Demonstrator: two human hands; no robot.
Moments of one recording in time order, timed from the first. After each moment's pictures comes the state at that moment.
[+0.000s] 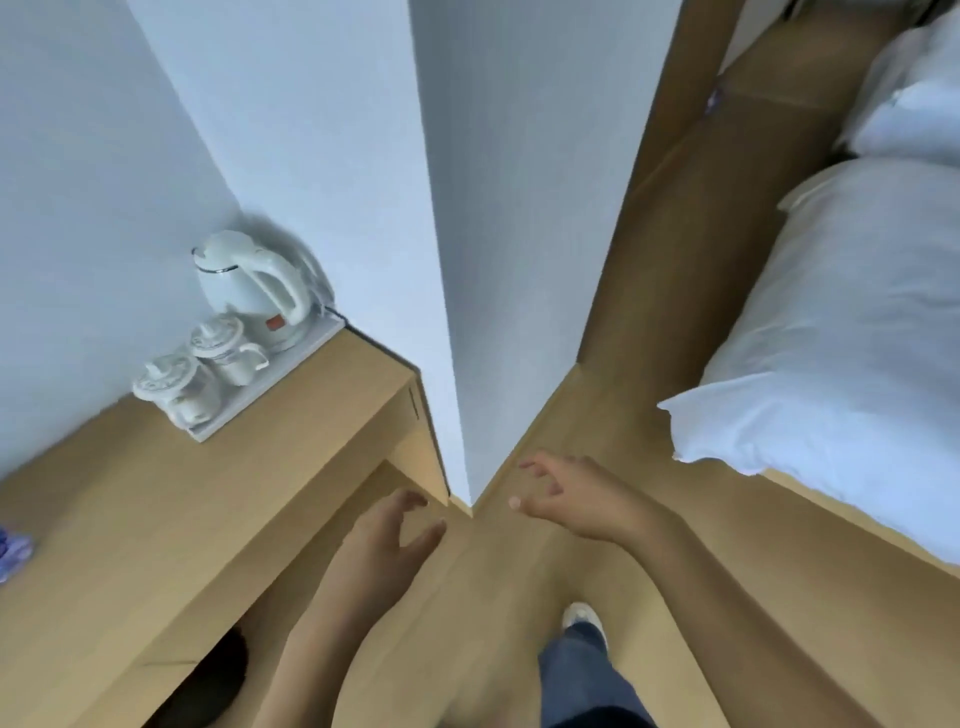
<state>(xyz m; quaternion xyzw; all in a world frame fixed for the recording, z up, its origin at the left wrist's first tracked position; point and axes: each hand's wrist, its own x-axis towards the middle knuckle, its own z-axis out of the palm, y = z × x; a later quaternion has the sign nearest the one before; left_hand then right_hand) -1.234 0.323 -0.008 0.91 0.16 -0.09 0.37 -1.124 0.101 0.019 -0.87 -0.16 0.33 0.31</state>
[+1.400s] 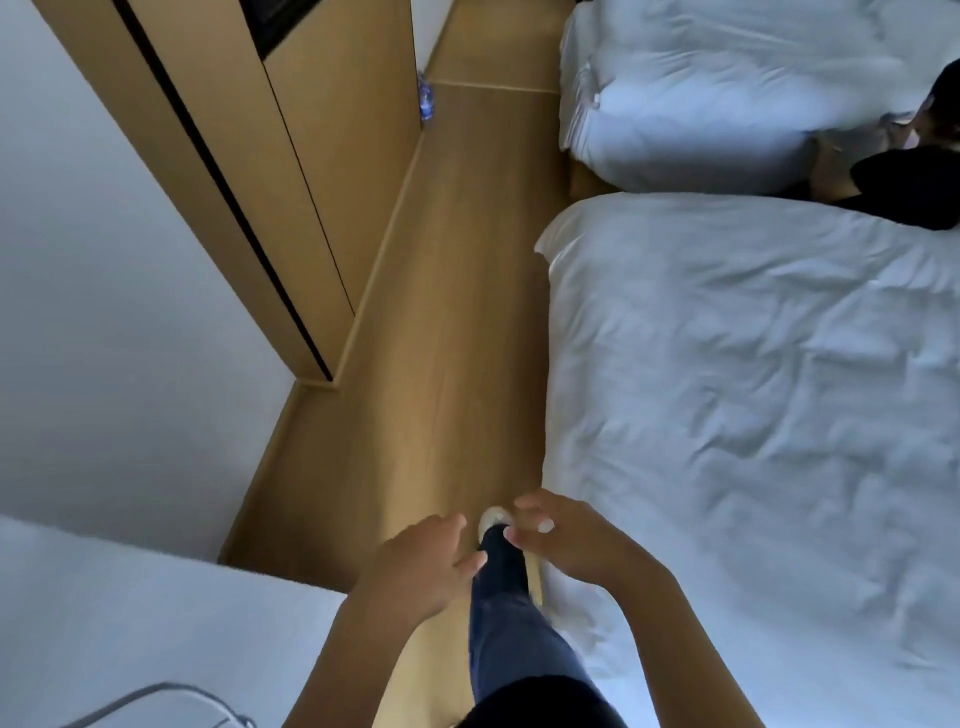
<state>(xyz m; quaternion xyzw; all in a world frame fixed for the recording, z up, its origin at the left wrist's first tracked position) -0.317 -0.127 -0.032 0.91 -0.21 -0.33 0.14 -0.362 -0.323 -0.042 -0.84 0.16 0.28 0.44</state>
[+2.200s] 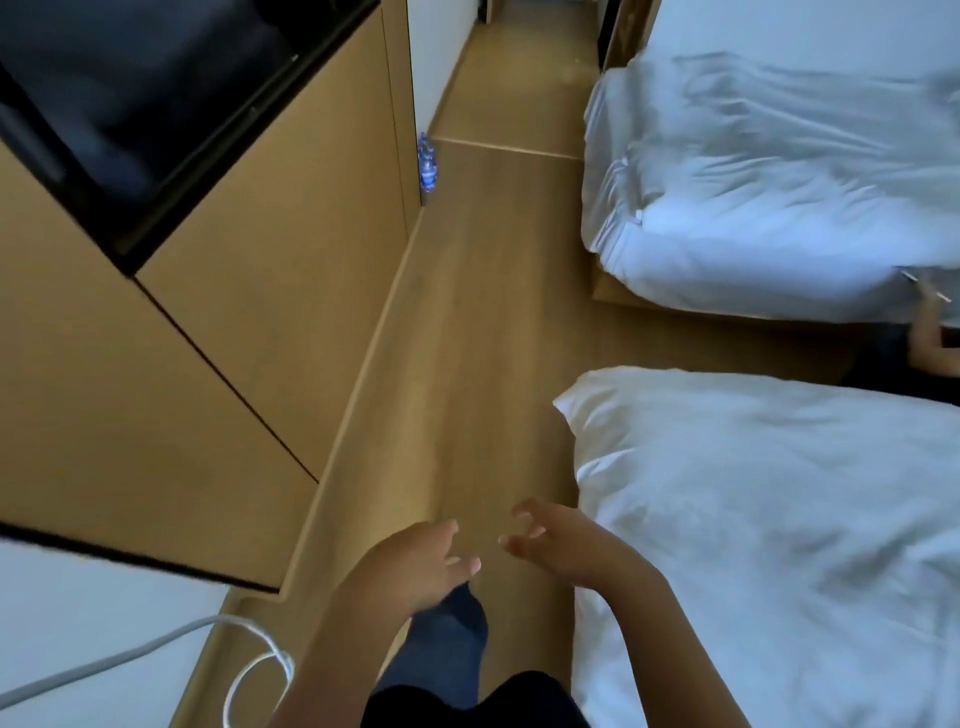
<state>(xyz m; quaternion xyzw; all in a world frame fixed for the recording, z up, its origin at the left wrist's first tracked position) 0.348 -0.329 -0.027 0.88 -0.17 -0.42 0.15 0.304 -0.522 -0.034 -0.87 0.13 0.32 0.35</state>
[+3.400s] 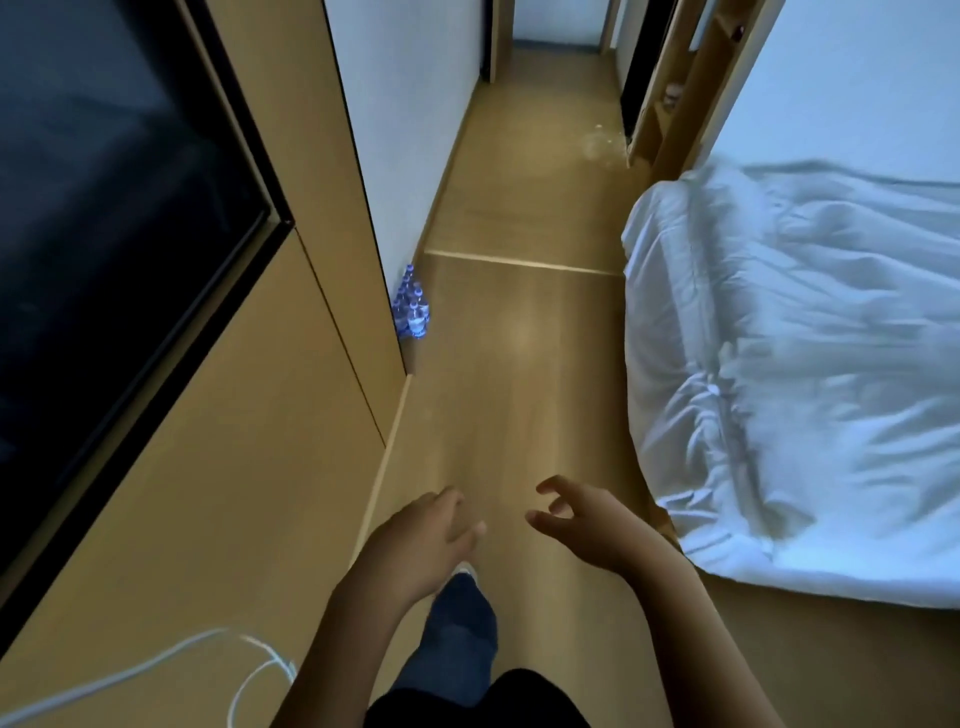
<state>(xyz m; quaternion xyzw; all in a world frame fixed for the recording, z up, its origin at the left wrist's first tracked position) 1.311 -0.638 -0.013 0.91 -0.16 -0.30 0.22 1.269 -0.850 -0.024 -0.89 0.14 0.25 0.35</state>
